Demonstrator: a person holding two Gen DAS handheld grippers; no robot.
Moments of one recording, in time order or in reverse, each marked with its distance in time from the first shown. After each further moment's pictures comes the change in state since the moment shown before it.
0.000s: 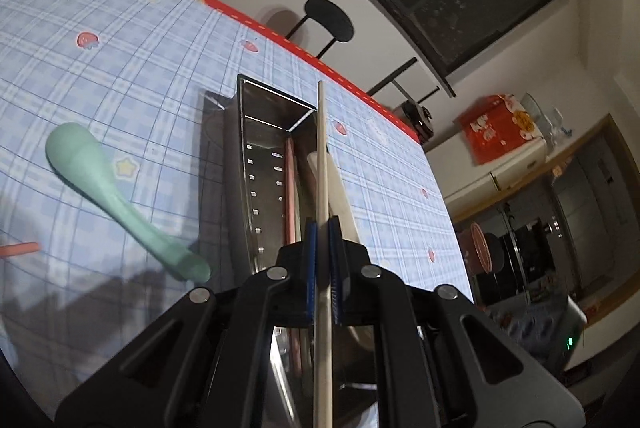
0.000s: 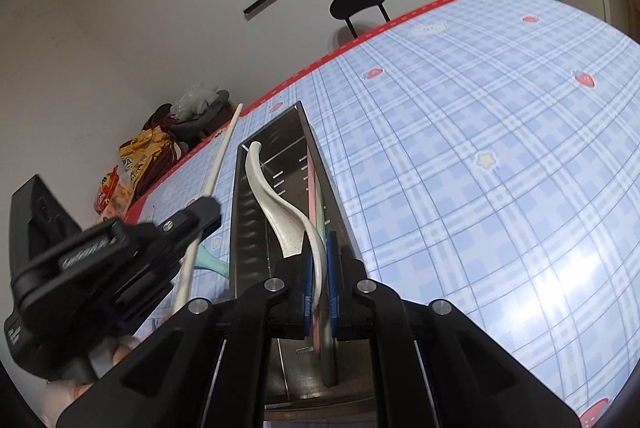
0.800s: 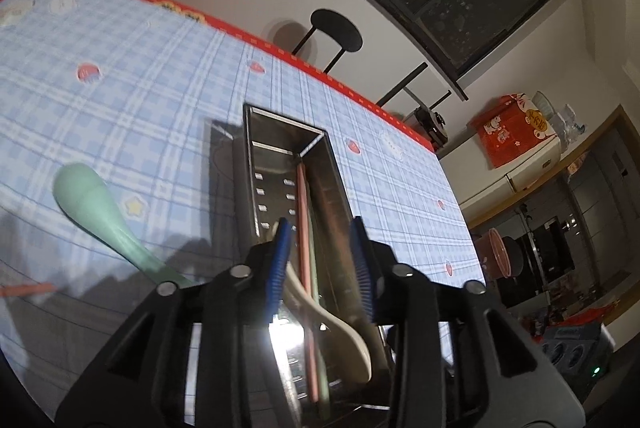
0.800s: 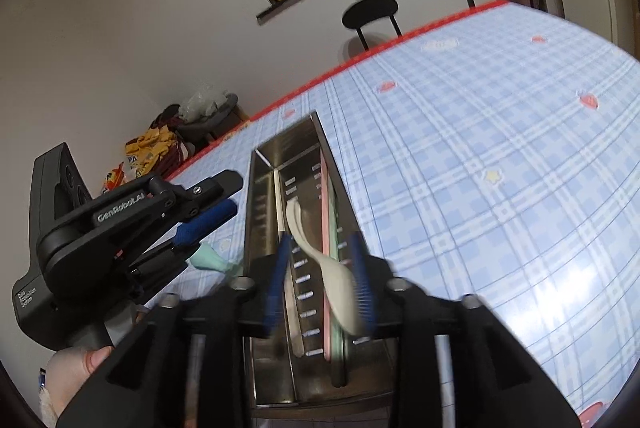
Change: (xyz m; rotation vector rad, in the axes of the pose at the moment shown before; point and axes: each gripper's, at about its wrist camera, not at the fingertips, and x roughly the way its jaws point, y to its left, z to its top) left arm -0.002 -0.004 0.018 0.063 -0.048 0.059; right arm -0.014 0.016 0.003 -0.077 -0.072 0.009
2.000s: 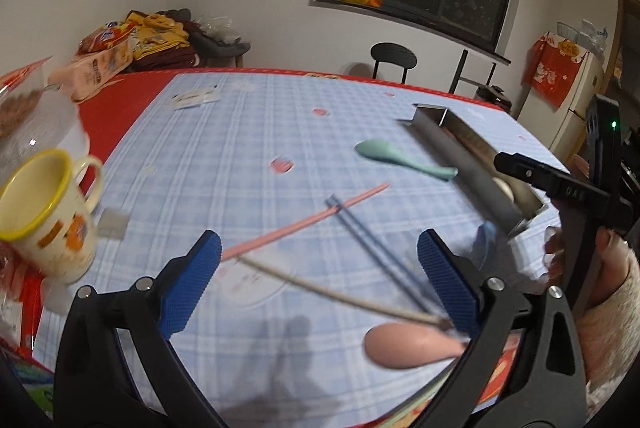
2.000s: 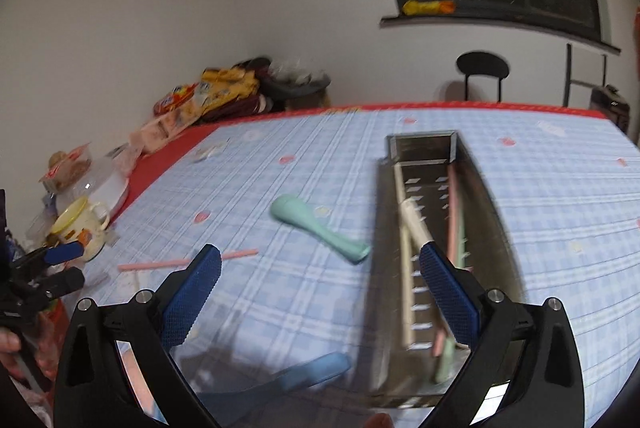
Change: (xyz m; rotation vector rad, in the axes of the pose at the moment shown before) left arm -0.239 0.136 -0.089 0.355 -0.148 0.345; right arm 0.003 0.105 -0.051 -0.463 0.047 0.149
